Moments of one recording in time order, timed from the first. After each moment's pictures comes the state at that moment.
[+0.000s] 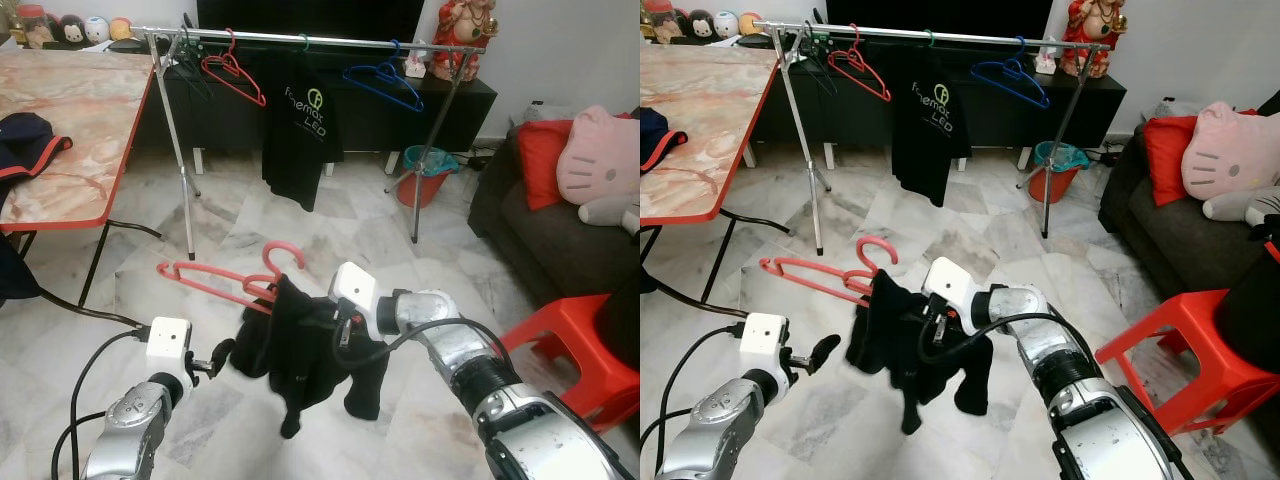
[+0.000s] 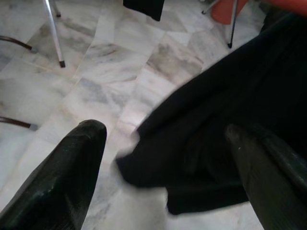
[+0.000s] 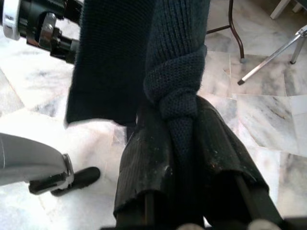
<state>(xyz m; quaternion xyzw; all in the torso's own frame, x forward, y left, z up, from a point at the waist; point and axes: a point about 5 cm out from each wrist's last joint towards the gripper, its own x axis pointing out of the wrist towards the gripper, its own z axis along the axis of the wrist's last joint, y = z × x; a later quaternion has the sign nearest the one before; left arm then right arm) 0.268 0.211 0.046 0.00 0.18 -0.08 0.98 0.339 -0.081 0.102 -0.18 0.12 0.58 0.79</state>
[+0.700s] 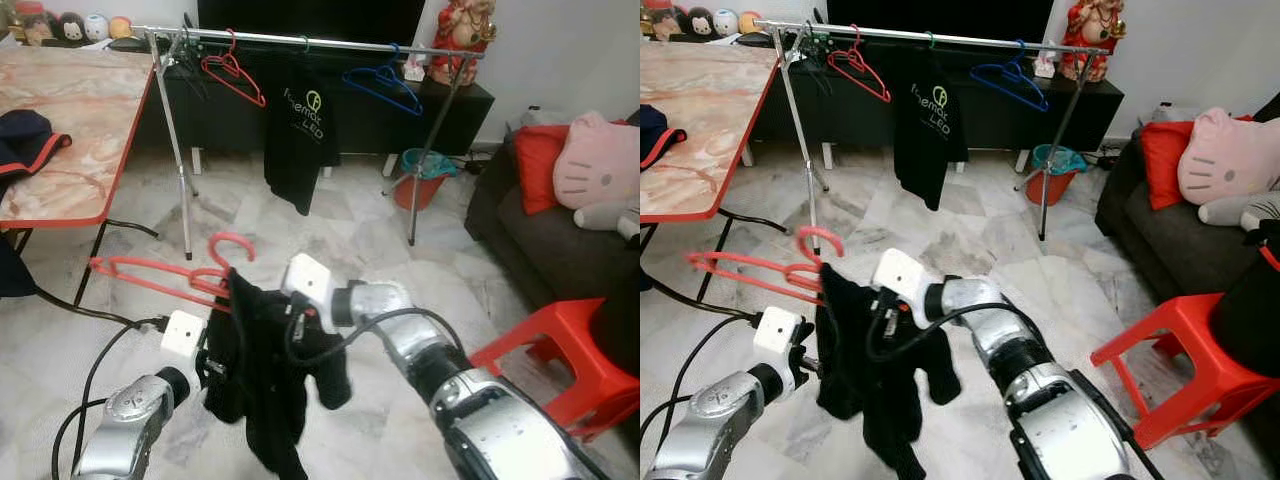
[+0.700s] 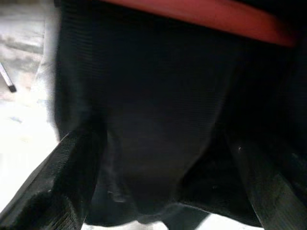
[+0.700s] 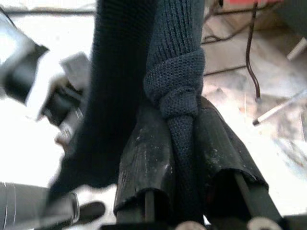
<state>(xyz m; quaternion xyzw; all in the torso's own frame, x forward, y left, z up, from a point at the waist) 0.269 0.193 0.061 0.05 0.17 -0.20 0.96 0.335 -0.009 0.124 -0.15 0.06 0.62 0.77</state>
